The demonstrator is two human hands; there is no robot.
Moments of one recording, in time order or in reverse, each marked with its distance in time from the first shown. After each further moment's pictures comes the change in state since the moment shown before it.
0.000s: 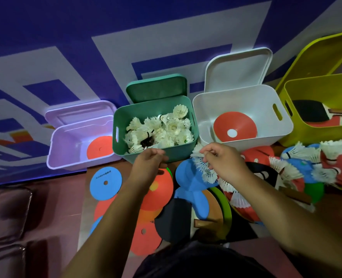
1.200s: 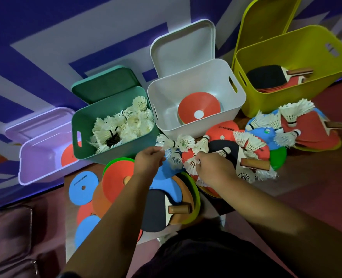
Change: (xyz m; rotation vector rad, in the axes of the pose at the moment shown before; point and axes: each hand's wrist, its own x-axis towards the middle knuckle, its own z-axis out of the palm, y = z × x) left_hand 0.005 -0.029 0.129 0.167 0.001 -0.051; right_hand -0.040 0.108 -0.034 -0.685 -0.037 0.098
